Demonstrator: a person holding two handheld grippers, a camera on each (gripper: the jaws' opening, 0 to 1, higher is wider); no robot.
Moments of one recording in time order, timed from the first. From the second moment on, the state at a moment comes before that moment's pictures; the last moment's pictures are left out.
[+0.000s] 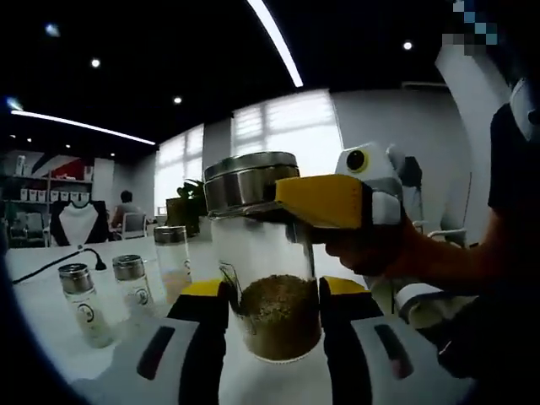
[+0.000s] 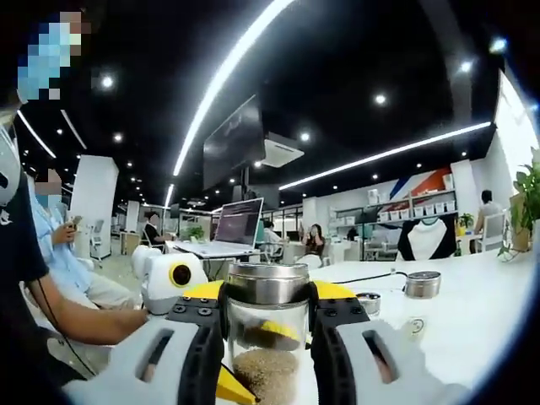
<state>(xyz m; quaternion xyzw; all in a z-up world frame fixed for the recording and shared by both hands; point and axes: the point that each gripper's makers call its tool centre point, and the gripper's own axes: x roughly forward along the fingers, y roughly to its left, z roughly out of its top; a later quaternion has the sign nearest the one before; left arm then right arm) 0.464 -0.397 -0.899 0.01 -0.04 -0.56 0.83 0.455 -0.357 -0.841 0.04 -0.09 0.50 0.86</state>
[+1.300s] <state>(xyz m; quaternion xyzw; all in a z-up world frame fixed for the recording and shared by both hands) 0.494 -0.371 -0.915 0.11 -0.01 -0.35 0.93 0.488 -0.344 -0.868 0.00 -0.04 0.34 0.94</state>
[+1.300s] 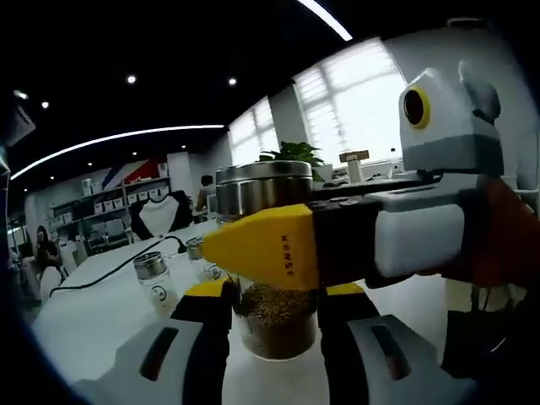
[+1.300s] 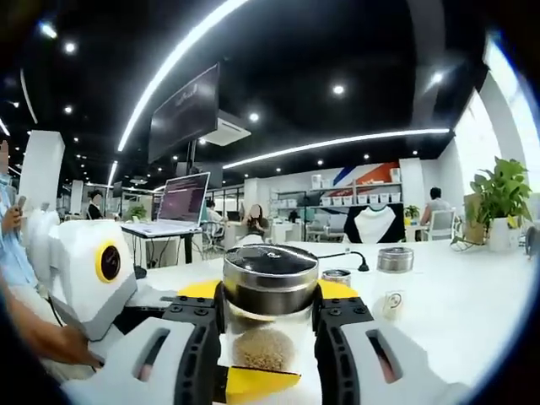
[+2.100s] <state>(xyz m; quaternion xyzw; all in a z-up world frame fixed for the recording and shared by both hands) 0.472 -0.380 -0.912 0.06 -0.02 -0.52 0.85 0.466 -0.344 -0.860 0.03 -0.07 0.43 0.90</state>
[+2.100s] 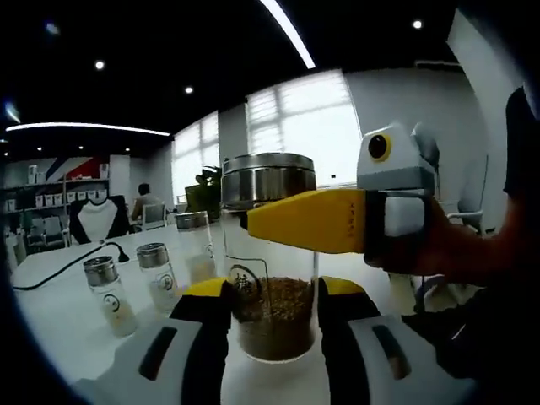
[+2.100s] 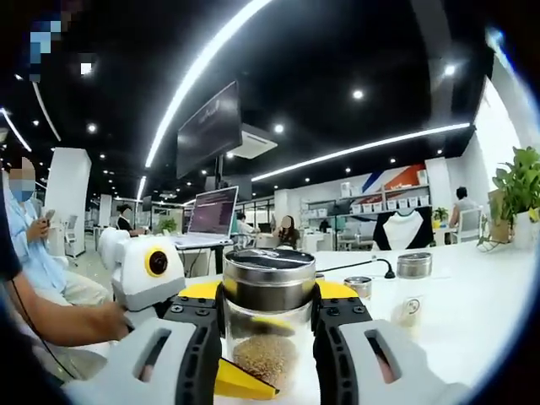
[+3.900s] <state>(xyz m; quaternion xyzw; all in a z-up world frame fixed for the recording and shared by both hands) 0.496 -0.372 -0.917 0.09 -0.03 -0.38 0.92 0.488 -0.338 -0.875 -0.02 -0.05 0.32 0.95</state>
